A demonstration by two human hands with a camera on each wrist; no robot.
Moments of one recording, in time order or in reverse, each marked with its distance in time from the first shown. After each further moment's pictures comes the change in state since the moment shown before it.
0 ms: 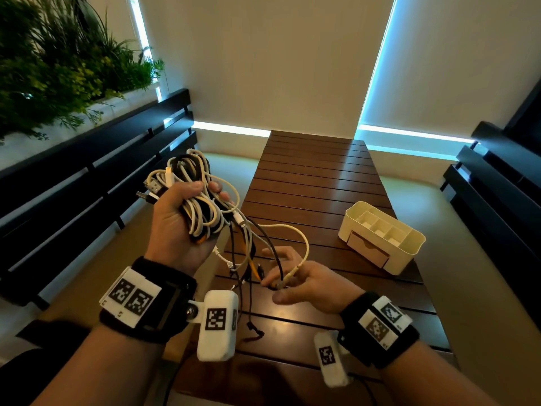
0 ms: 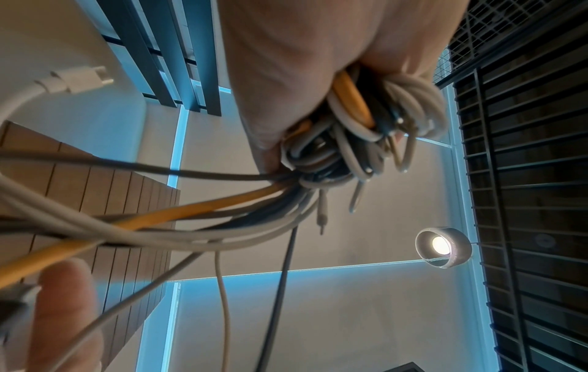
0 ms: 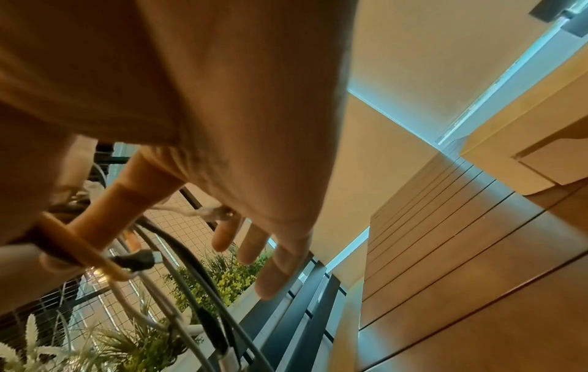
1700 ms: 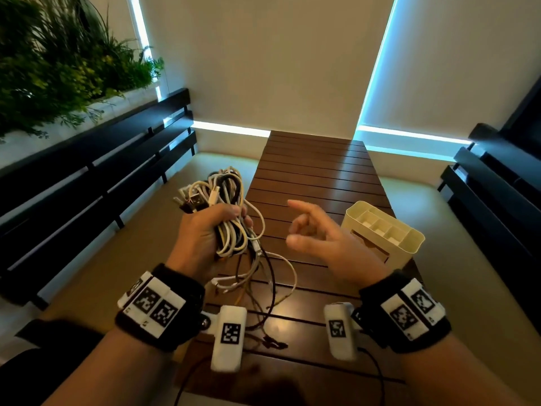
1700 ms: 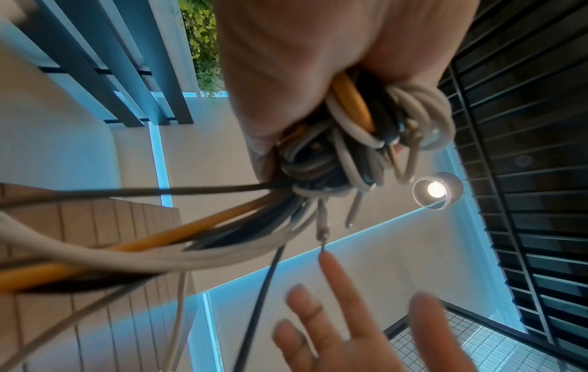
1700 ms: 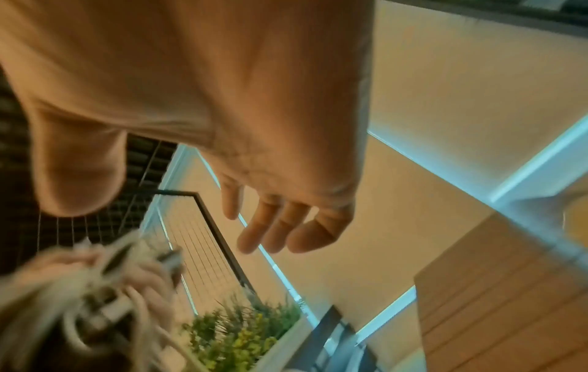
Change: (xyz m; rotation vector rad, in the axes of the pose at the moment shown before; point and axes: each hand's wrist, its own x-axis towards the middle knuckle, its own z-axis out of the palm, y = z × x) left_hand -0.012 -0.022 0.002 0.289 0.174 -0.085; right_hand -0.012 -0.068 -0.002 -0.294 0.339 -0.036
